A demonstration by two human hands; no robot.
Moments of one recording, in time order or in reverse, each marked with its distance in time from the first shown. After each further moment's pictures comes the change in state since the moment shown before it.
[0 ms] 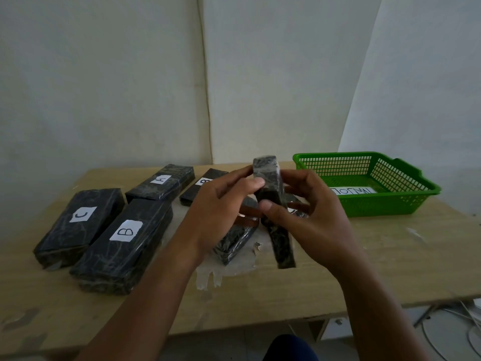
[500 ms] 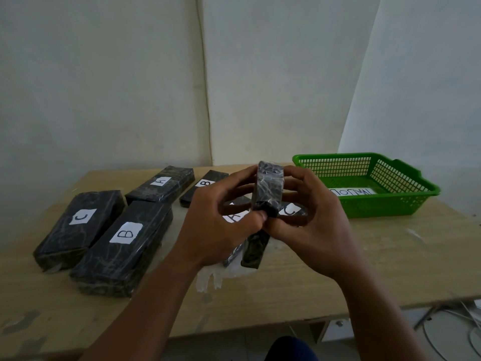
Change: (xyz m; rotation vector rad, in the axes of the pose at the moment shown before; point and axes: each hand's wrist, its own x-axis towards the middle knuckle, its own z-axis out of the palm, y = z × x) left_hand -0.005 -0.019 -0.005 0.203 0.015 0.354; right_hand -0.004 -0.002 0.001 0.119 -0.049 -0.135
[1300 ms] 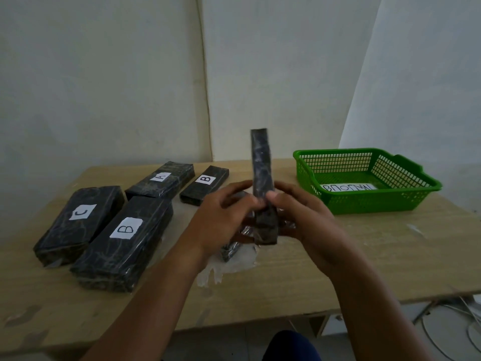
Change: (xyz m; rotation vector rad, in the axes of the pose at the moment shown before) left_hand 0.005 -0.004 0.008 -0.202 -0.008 -0.524; right_hand 0.010 0.022 0.006 0.353 -0.027 0.534
